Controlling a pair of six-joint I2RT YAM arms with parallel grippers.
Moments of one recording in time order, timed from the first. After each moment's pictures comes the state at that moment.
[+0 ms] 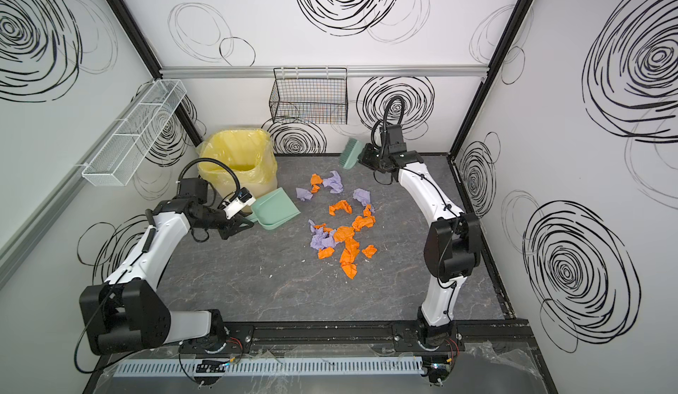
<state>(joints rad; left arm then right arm) 0.16 1.35 1.07 -0.91 0.65 0.94 0.26 1.84 1.70 -0.46 -0.33 0.69</state>
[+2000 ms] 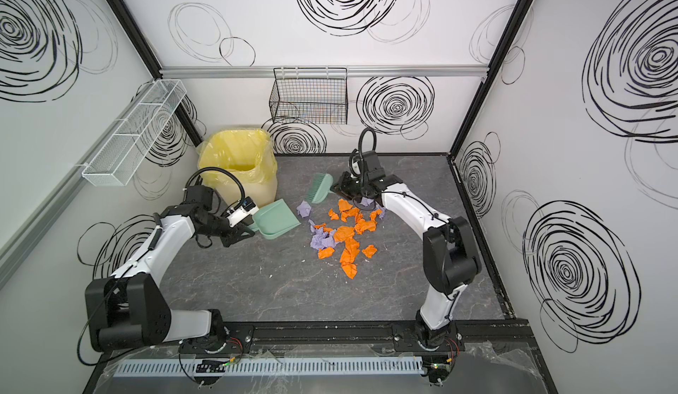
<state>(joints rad) 0.15 1.36 0.97 -0.88 0.60 0.96 0.44 1.80 1.42 -0.33 -0.52 0.87</state>
